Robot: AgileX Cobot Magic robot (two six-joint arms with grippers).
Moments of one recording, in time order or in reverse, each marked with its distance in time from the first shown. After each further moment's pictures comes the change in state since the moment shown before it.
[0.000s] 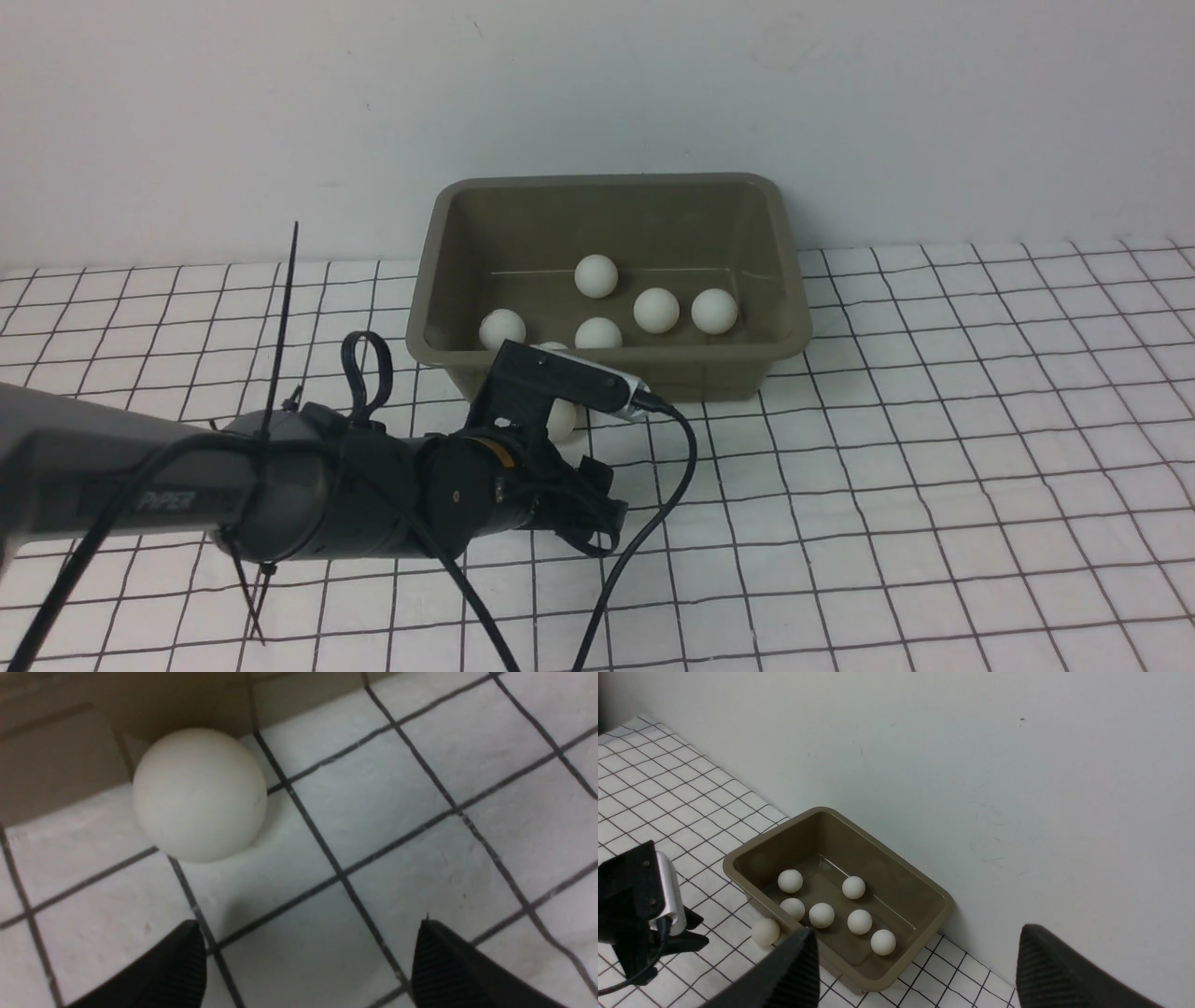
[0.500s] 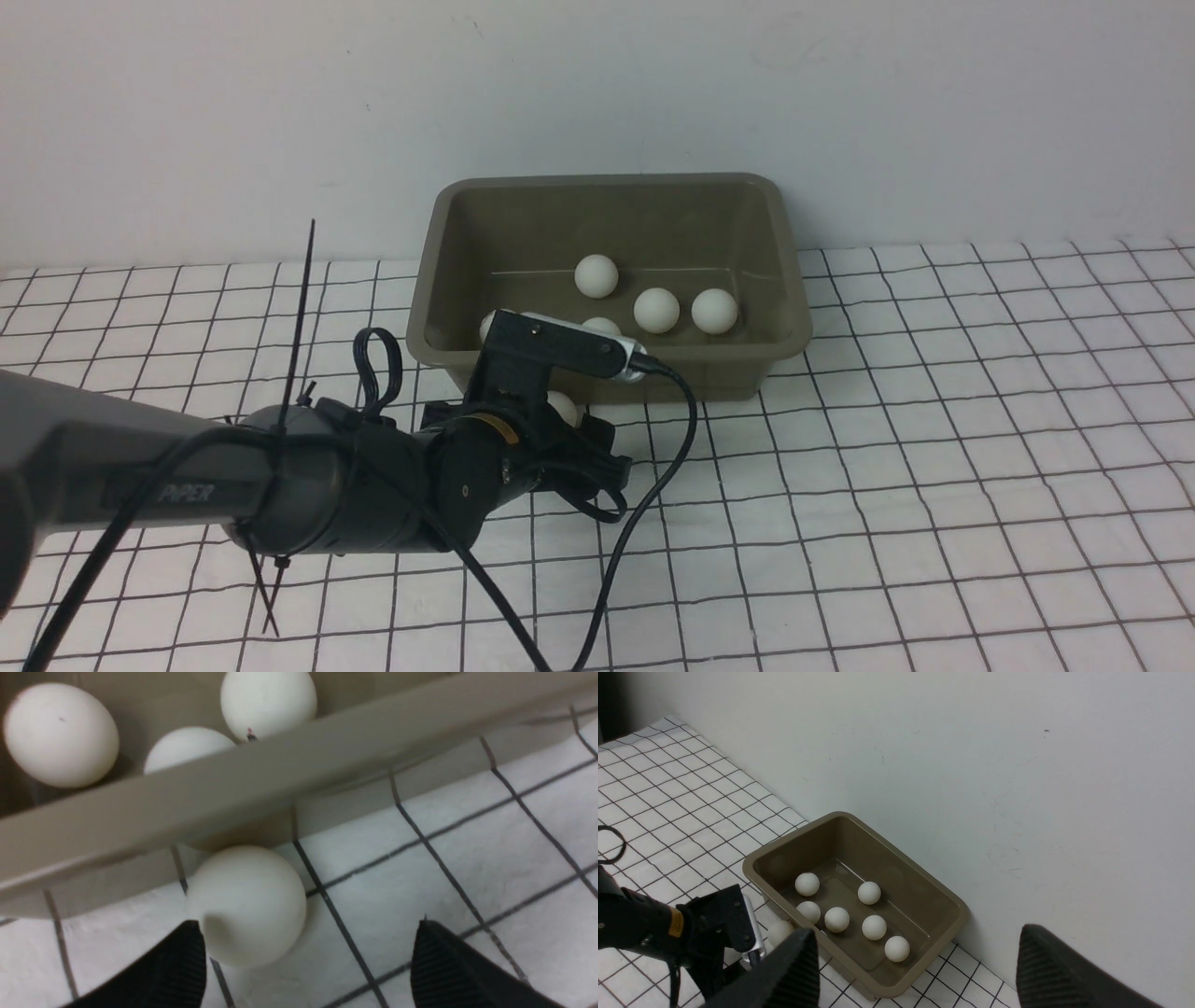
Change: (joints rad) right arm 0.000 0.000 0.000 0.008 0.000 -0.005; left arm 0.000 0.027 -0.024 -0.012 -0.160 -0.028
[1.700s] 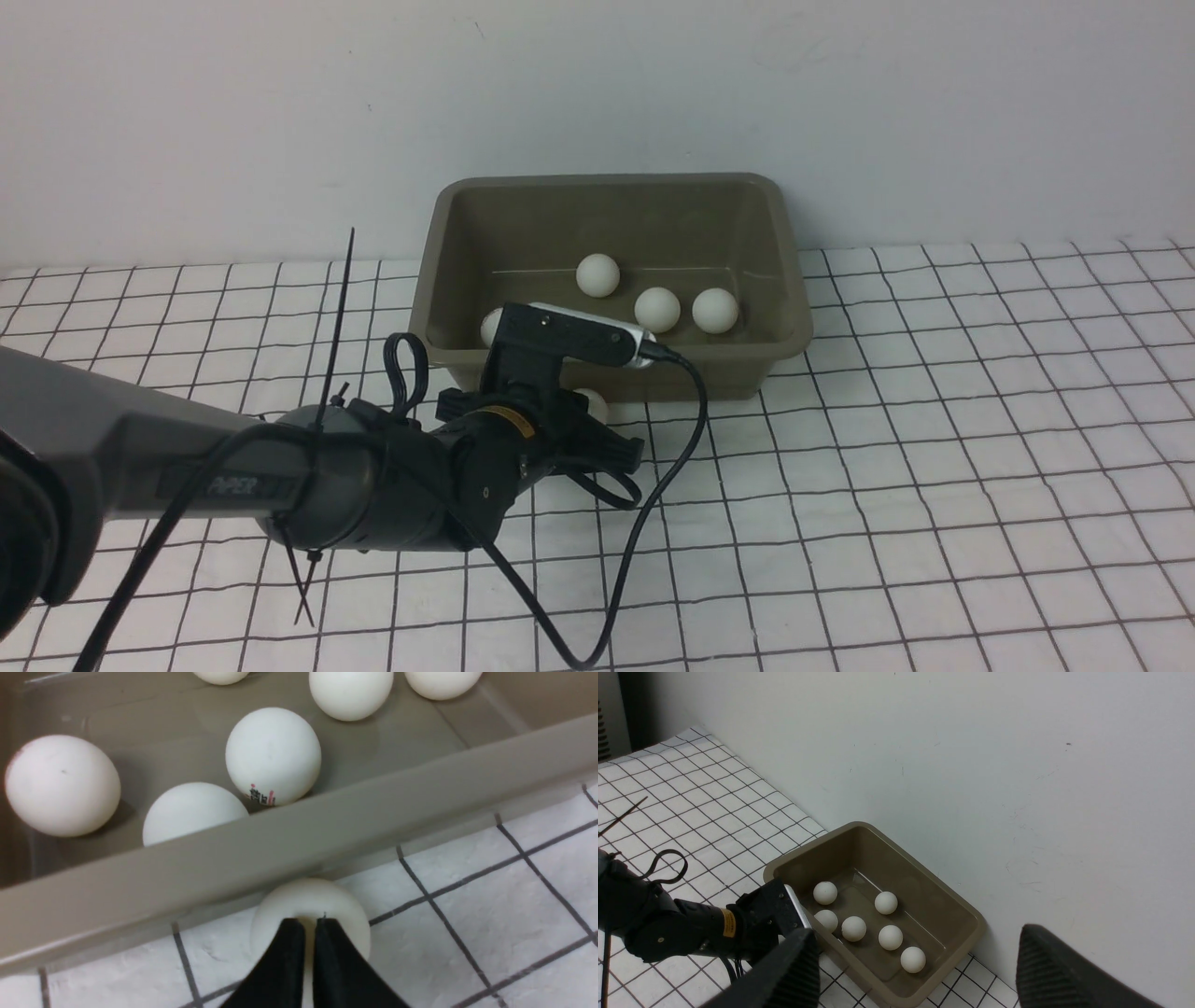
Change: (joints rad) right arm 0.001 0.000 0.000 0.041 -0.016 -0.036; left arm -0.003 0.055 -0.039 0.009 -0.065 -0.026
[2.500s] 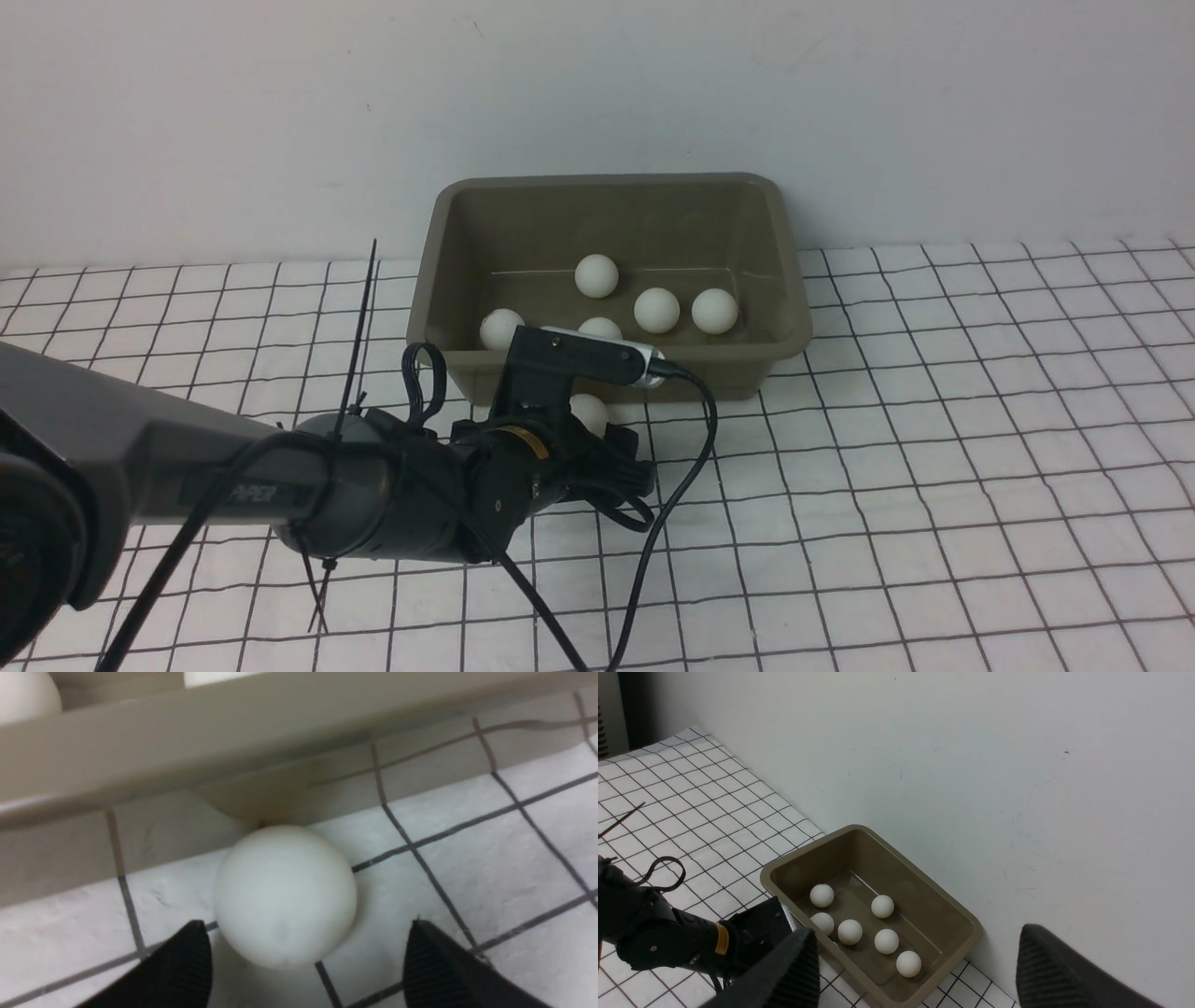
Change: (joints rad) right arm 0.000 0.000 0.000 0.000 -0.006 -0.004; left arm -0.024 0.039 -0.004 0.032 0.021 -0.102
